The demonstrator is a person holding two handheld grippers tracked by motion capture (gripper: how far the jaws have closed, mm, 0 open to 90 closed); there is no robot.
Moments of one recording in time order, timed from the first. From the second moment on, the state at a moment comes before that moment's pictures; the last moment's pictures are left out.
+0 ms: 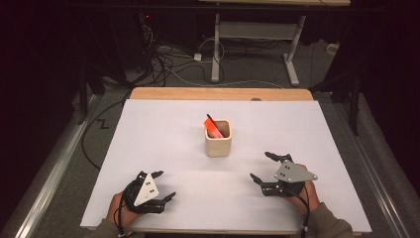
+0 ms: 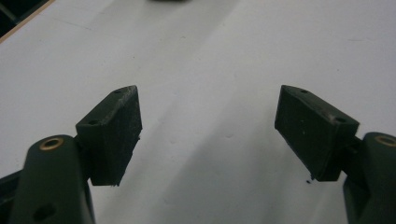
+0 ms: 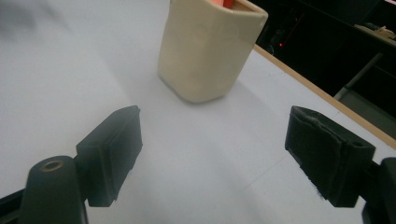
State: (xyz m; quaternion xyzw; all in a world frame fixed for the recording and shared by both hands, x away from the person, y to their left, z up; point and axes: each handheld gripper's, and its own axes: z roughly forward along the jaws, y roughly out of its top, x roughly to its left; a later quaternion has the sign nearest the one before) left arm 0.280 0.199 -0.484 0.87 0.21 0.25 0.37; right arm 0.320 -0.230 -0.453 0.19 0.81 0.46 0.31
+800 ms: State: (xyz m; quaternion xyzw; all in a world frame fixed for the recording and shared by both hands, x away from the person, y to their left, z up) left arm 0.282 0.198 -0.482 0.87 0.22 0.26 0.37; right arm 0.284 -0.271 -0.474 0.21 0.81 0.46 0.30
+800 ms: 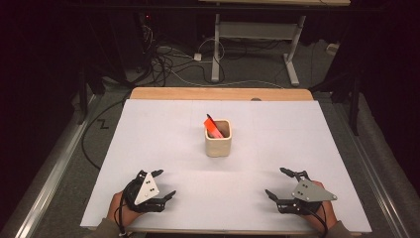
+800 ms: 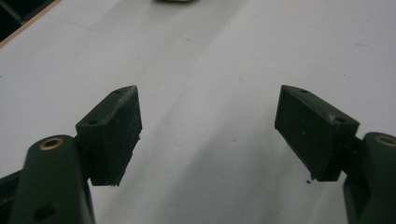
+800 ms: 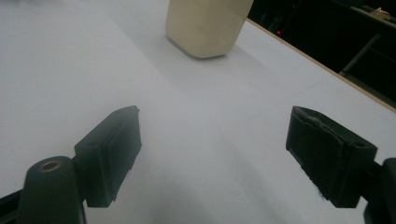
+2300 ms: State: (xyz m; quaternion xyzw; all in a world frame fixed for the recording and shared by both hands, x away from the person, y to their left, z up) left arm 0.285 0.193 -0.483 0.87 0.21 0.25 0.37; right arm 0.277 -0.273 -0.474 0.22 0.81 0.45 0.31
